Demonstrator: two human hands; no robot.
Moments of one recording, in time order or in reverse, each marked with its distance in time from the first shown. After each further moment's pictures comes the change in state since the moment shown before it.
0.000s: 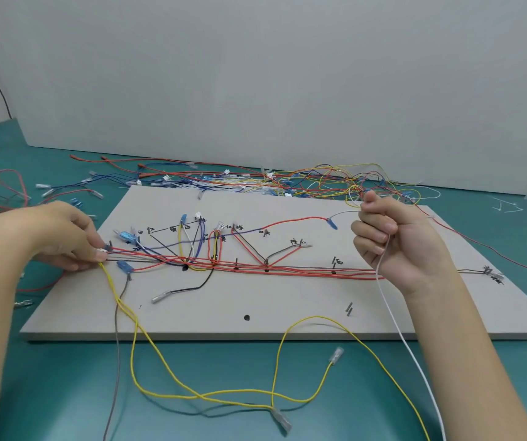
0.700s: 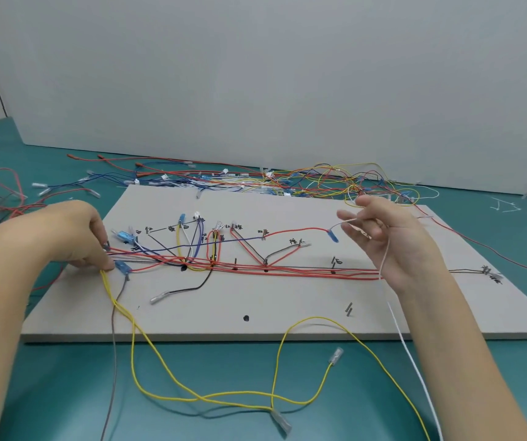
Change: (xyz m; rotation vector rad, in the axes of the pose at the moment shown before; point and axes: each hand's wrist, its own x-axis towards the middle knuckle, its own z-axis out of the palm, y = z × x) left_hand -0.017 0.015 0.011 0.312 0.101 0.111; right_hand 0.006 0.007 0.001 -0.211 0.167 -0.196
